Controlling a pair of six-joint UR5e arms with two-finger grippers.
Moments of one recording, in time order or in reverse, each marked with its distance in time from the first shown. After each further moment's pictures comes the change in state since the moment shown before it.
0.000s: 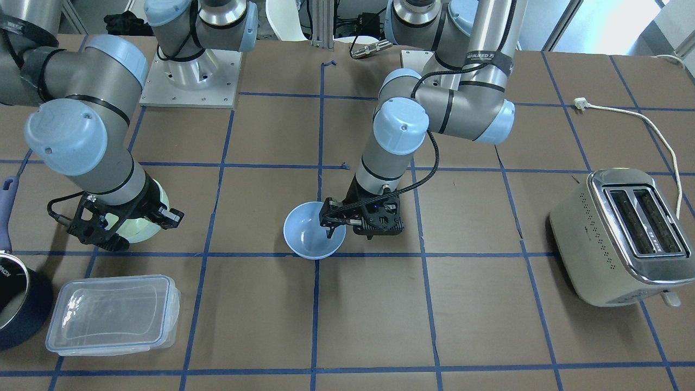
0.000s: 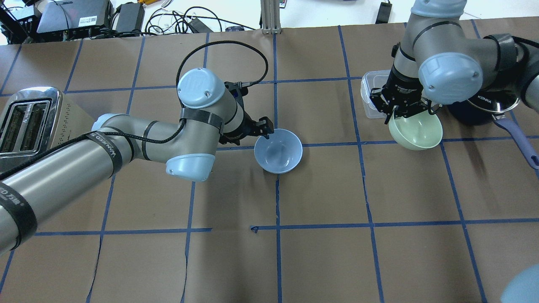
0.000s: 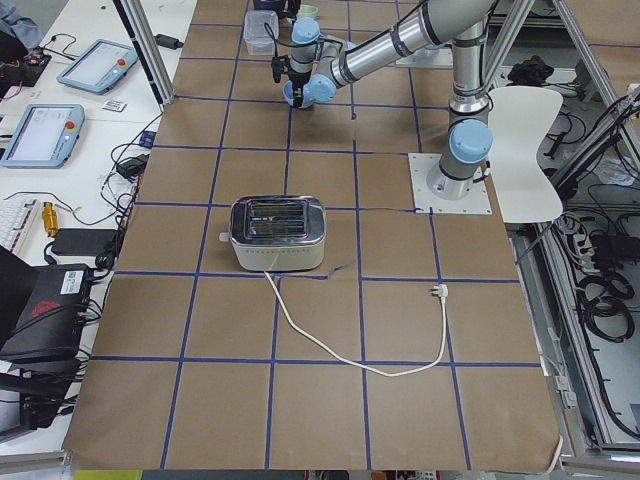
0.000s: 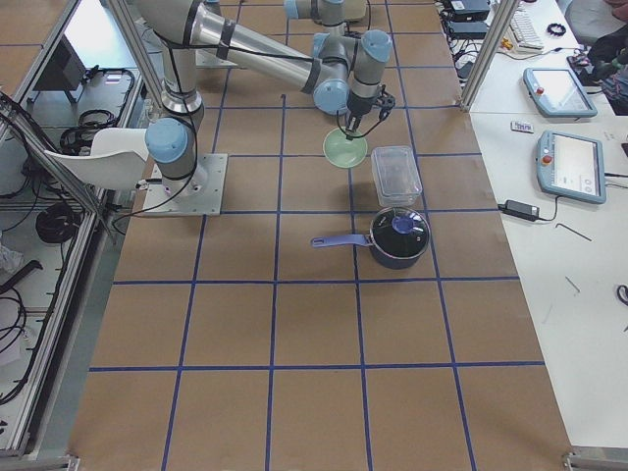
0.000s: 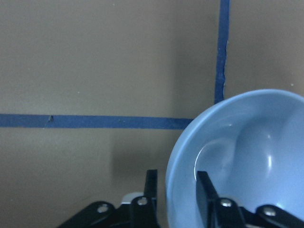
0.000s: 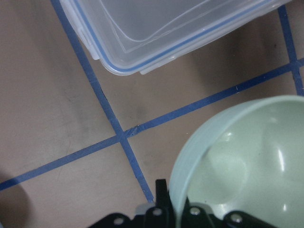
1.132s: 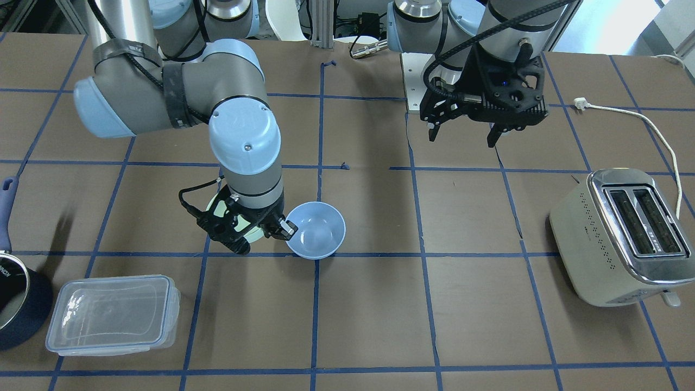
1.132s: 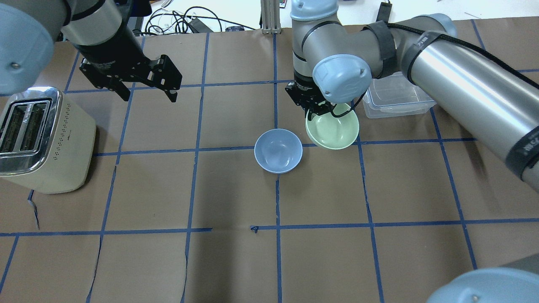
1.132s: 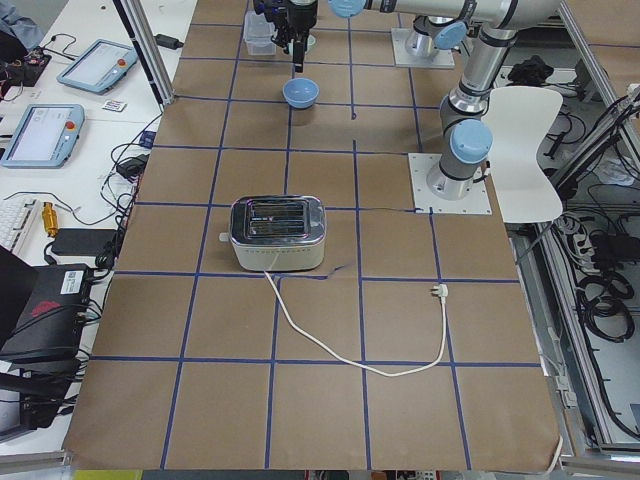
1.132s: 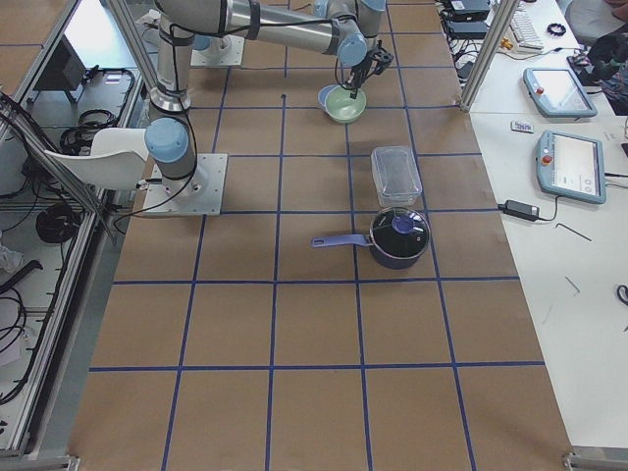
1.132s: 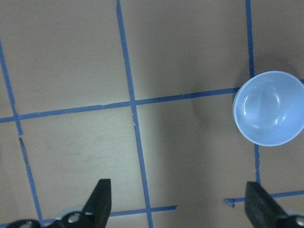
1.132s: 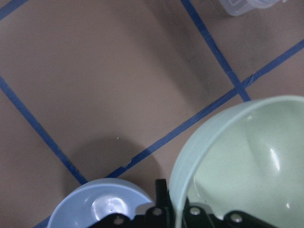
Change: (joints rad) left arm 0.190 0.321 0.378 -0.866 0.176 0.372; right arm 0.350 0.153 -0.214 0.024 0.003 0.593
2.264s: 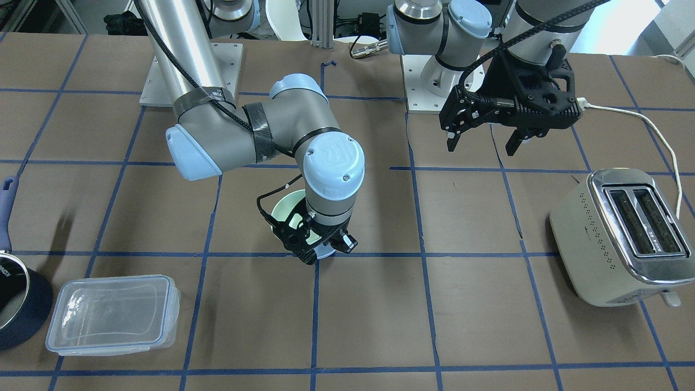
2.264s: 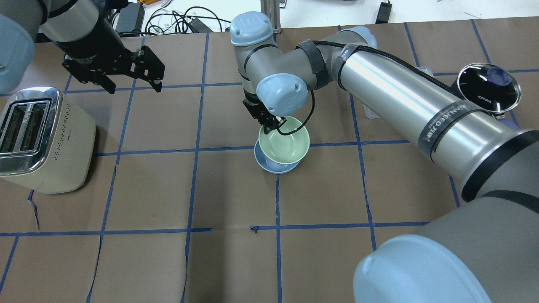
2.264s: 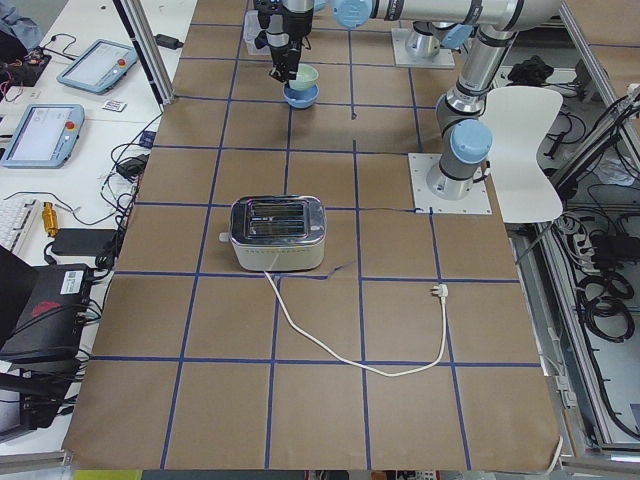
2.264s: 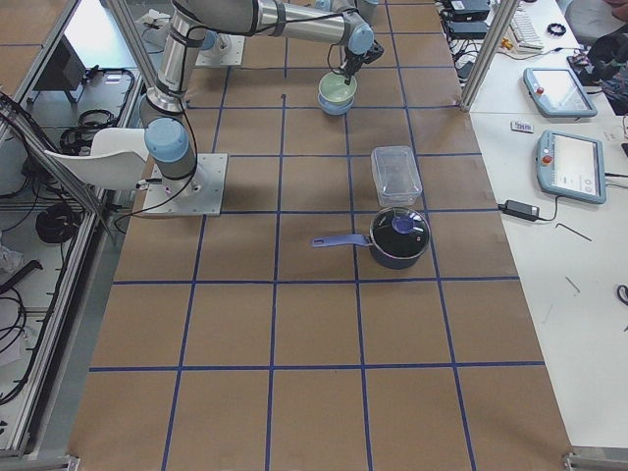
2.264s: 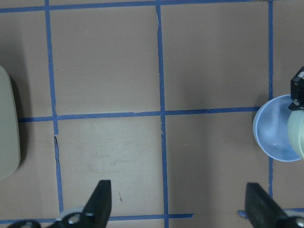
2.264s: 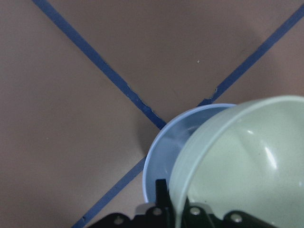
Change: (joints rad) left arm 0.062 0.003 -0.028 0.076 -0.008 0.002; right arm 0.134 0.164 -0.127 -0.006 0.043 0.255
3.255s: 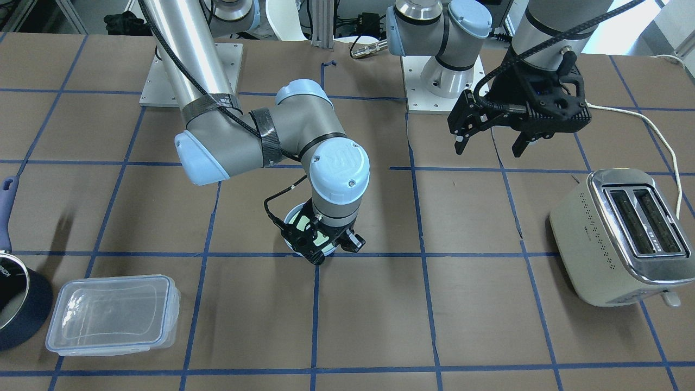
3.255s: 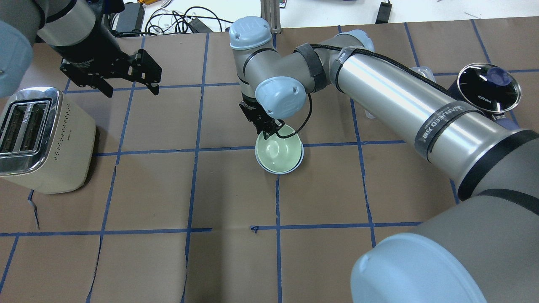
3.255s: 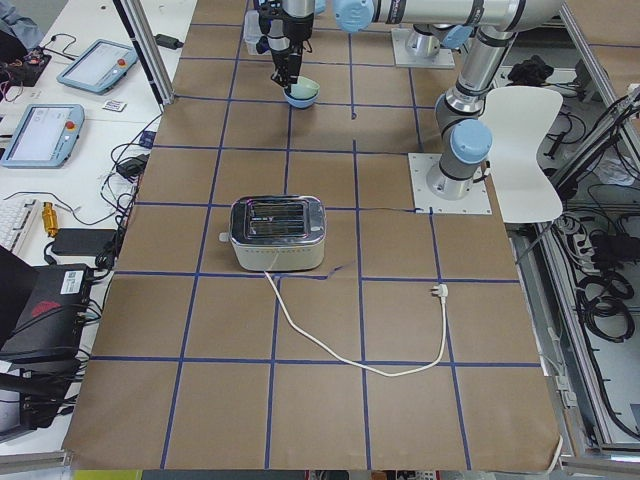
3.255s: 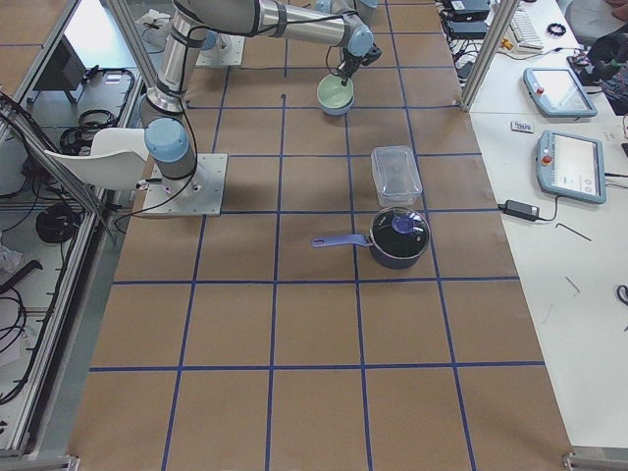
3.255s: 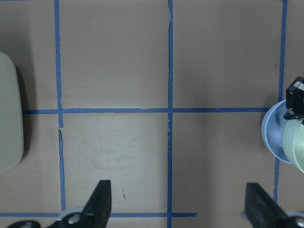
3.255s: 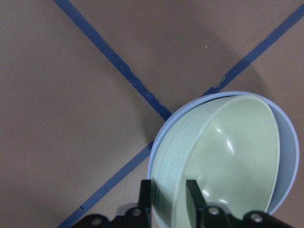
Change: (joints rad) left arm 0.008 0.004 -0.017 0.007 0.000 0.004; right arm 0.002 0.005 0.004 -0.005 0.024 -0.035
